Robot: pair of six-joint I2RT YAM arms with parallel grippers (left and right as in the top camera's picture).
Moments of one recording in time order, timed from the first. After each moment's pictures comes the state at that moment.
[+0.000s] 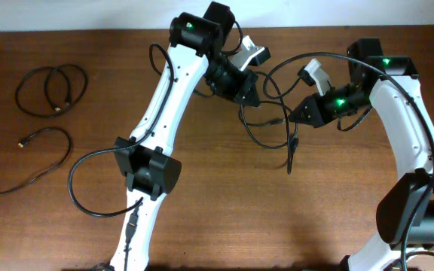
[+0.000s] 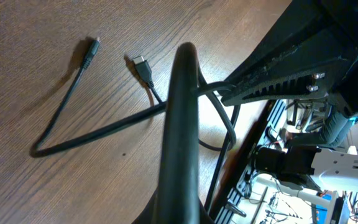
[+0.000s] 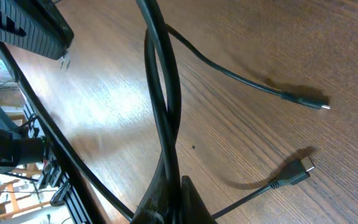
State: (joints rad) left arm -0.42 2.42 2.67 -1.67 0.75 0.22; right arm 0.00 1.85 1.64 -1.27 -0.75 -0.51
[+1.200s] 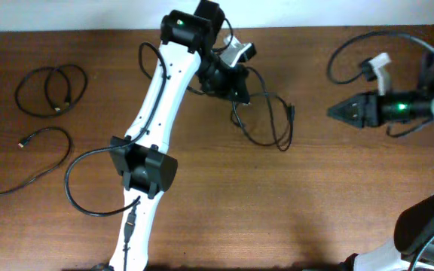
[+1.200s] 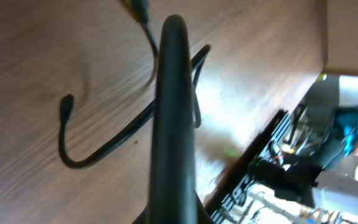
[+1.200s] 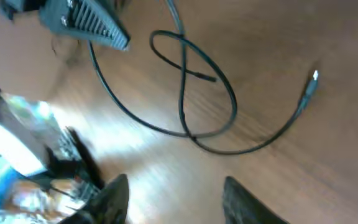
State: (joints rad) left arm -0.39 2.42 2.67 -1.69 0.68 0.10; right arm -0.26 1.76 1.68 -1.46 -0.93 -0.69
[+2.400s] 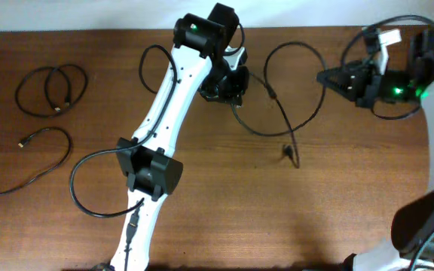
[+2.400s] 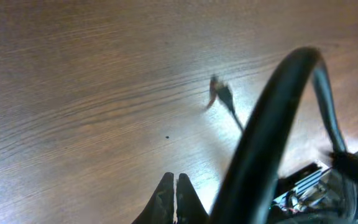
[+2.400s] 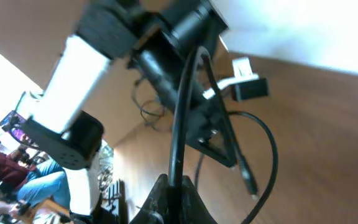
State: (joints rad) left arm -0.43 2.42 2.67 -1.68 0.41 -0.29; right arm -0.23 1.77 1.73 -1.30 -1.47 -0.74
